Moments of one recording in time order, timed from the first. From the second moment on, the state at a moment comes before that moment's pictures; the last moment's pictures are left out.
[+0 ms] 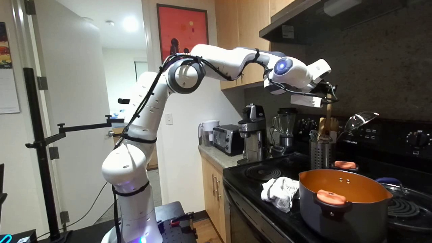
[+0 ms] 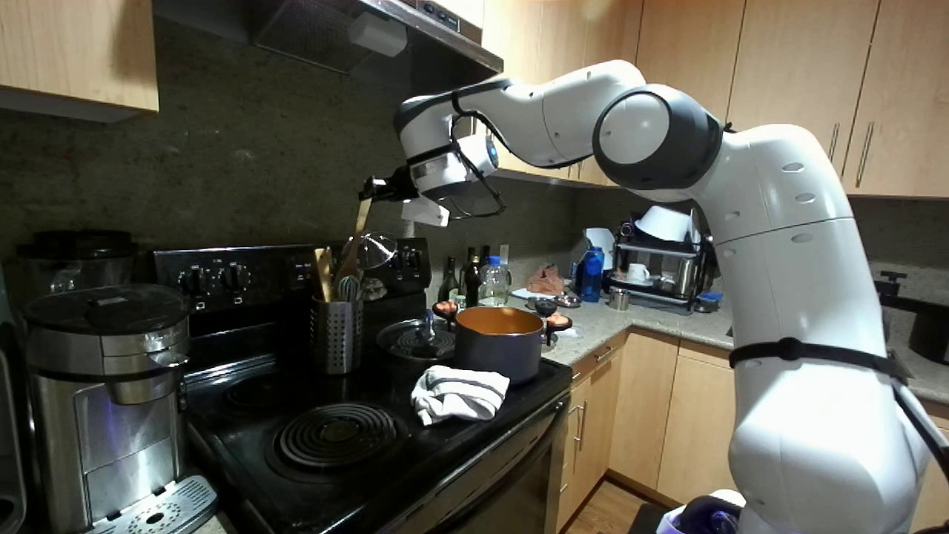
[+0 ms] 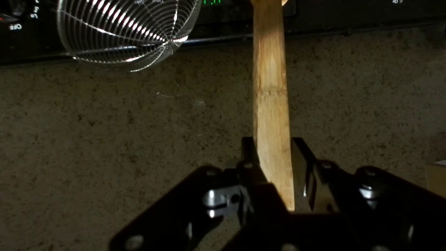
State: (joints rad) arm -0.31 0.38 0.21 -1.46 1.18 2.96 -1.20
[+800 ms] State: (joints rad) arm -0.31 0.33 0.21 -1.47 1.18 2.96 -1.20
